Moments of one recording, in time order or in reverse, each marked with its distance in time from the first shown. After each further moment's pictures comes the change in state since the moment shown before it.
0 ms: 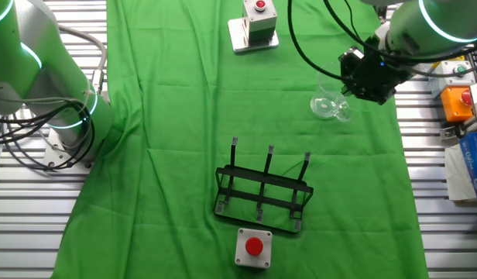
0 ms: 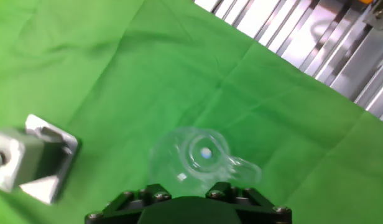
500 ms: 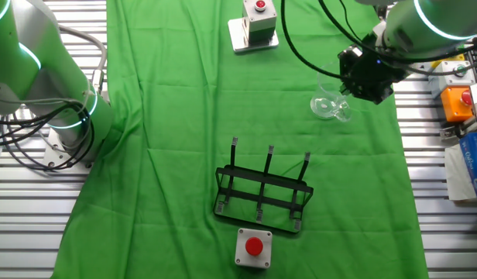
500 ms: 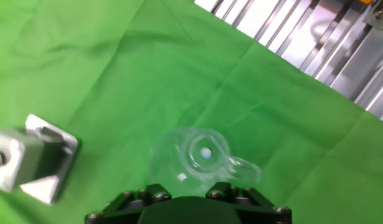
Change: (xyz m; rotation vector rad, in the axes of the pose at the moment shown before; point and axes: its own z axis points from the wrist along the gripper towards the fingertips) arm -0.001 0.004 0.001 0.020 0.005 0.133
